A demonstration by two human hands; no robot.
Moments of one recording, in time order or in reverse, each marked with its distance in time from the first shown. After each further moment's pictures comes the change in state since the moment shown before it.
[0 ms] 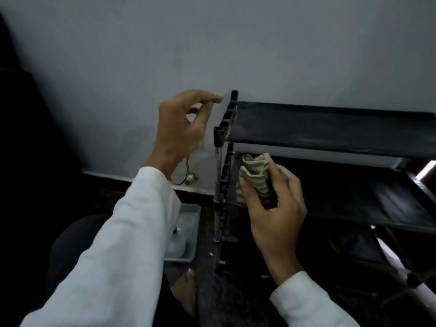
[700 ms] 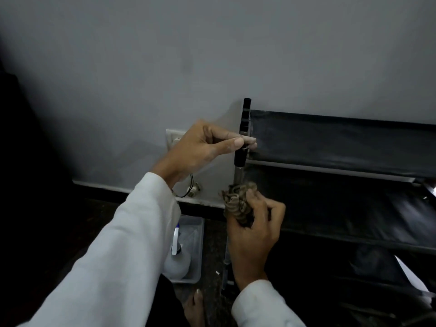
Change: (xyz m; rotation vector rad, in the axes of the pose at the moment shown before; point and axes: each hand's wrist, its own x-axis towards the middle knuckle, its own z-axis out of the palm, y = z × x) left_hand 0.011 -0.055 -0.005 -0.645 -0.580 -0.346; right_hand -0.029 0.034 0.105 -0.115 0.171 -0.077
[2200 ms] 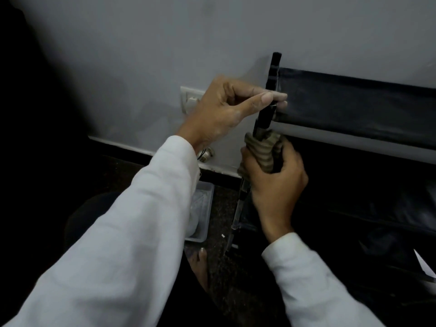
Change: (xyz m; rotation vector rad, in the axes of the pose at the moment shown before) left_hand -0.008 -0.012 0.017 0.131 0.135 0.132; right_hand 0.041 -0.002 -0.001 0.048 -0.244 0.314
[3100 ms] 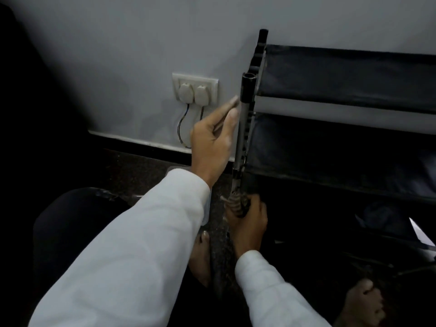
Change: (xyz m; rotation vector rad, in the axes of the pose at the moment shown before) left_hand -0.069 -0.030 0.066 0.087 0.547 -0.198; right_hand -0.120 0.095 -0.006 -0.216 -0.151 0.353
